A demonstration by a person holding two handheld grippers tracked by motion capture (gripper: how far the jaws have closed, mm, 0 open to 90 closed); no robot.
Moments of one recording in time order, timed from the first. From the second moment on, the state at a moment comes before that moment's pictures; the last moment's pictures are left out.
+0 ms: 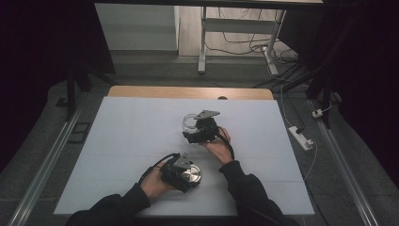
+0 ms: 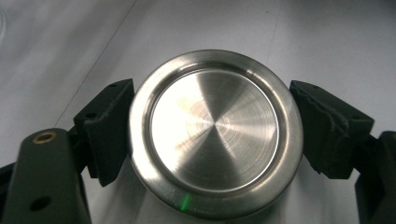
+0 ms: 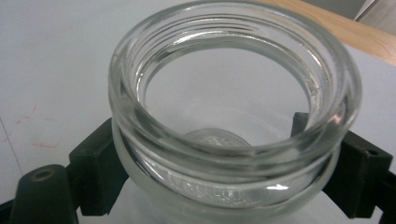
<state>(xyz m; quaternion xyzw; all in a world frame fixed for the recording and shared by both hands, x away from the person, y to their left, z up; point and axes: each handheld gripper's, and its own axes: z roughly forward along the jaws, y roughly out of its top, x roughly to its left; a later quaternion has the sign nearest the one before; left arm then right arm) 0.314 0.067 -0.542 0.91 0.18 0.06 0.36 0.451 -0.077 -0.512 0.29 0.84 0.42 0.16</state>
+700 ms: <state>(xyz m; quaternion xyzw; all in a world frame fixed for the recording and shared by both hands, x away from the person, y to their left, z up) 0.308 0.079 -0.533 0.90 0.20 0.05 0.39 0.443 -0.085 -0.497 0.29 0.84 0.43 0.15</state>
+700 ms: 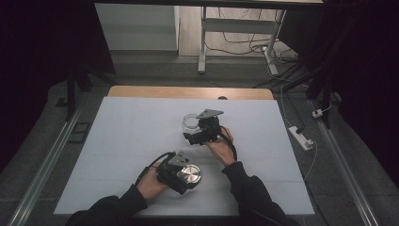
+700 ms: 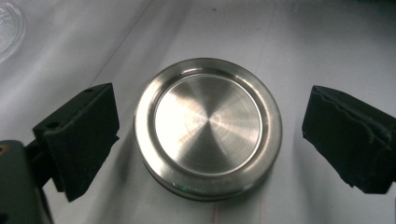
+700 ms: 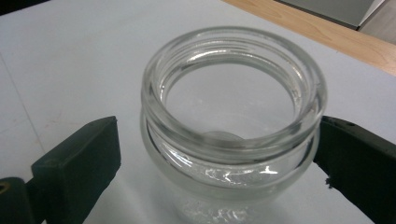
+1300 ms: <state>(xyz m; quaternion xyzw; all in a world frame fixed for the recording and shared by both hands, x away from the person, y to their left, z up) 0.304 0.102 -0.522 0.88 0.22 0.03 0.43 0.424 -0.097 -0.485 0.27 0.85 0.44 0.15</state>
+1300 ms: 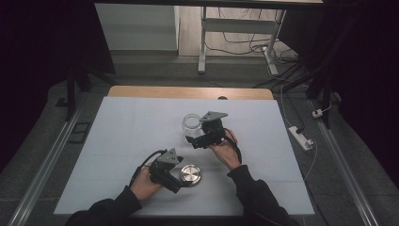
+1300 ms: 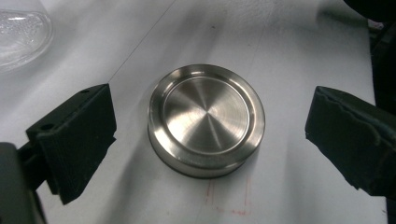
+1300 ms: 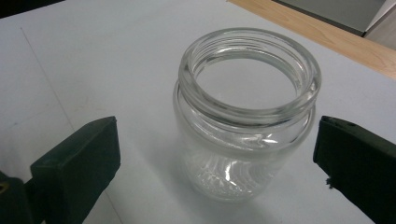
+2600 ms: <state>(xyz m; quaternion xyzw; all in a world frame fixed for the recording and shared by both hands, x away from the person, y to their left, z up) 0.288 0.155 -0.506 0.85 0.26 0.00 0.45 0.370 -0.137 -0.467 0.27 0.84 0.45 0.11</state>
